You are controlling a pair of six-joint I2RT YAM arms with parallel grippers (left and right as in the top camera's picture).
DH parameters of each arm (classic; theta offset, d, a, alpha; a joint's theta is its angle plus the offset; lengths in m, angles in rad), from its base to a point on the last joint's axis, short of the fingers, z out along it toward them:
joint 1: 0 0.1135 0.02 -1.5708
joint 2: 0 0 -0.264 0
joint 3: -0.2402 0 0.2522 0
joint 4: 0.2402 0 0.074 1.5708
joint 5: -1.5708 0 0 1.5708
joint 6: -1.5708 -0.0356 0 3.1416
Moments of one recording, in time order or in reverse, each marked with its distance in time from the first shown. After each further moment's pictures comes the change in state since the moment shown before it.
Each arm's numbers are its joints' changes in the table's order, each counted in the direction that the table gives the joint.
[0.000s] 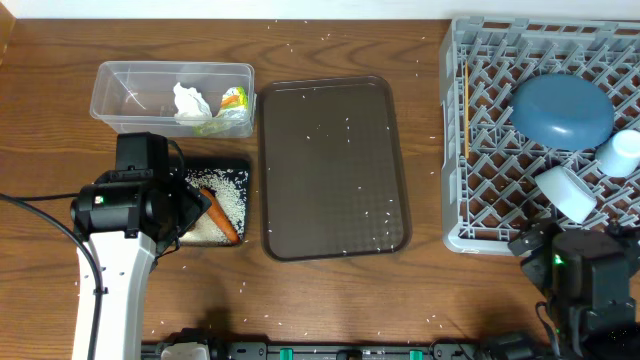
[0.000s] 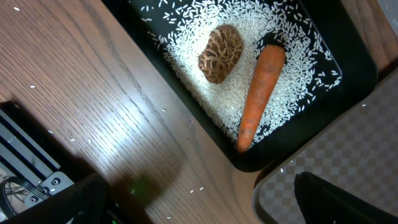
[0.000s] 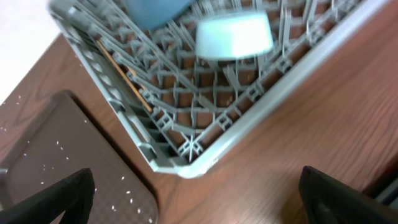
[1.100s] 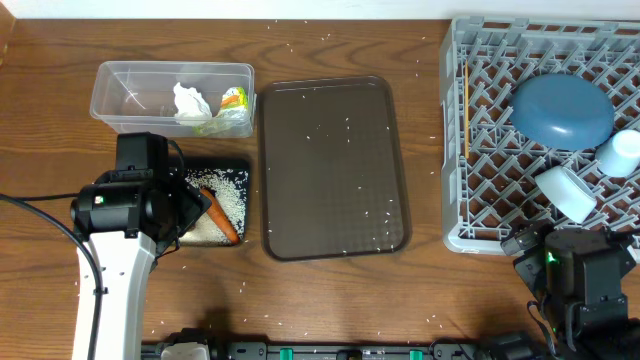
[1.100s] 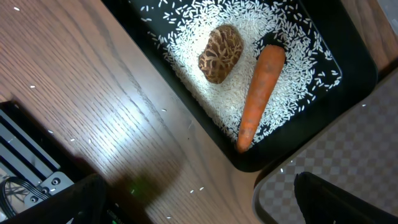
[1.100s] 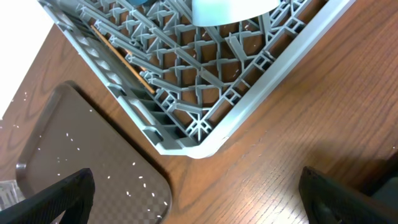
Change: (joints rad) left arm 0.000 0.000 0.000 0.000 0.000 0.000; right arm 0.000 -0.006 0.030 0.002 0.068 -0.097
